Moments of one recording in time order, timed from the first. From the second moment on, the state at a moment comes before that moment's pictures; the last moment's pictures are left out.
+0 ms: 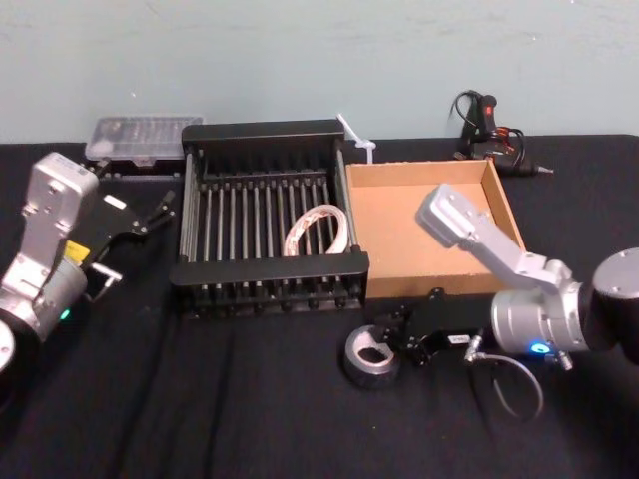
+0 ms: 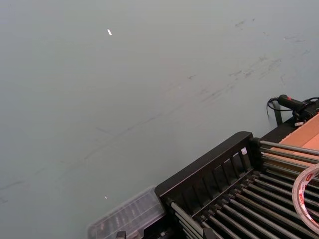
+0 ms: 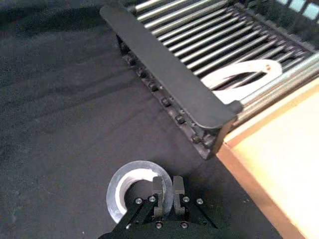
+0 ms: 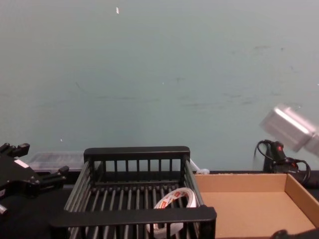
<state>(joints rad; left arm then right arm) -0.20 0.60 0.45 -1.41 -0.25 -0.12 0.03 0.37 0.62 -0.66 -1.58 0.37 0.52 0.63</state>
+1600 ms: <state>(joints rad) -0.20 0.60 0.45 -1.41 -0.25 -0.12 0.03 0.38 0.52 -0.43 -1.50 0.39 0.56 0.32</state>
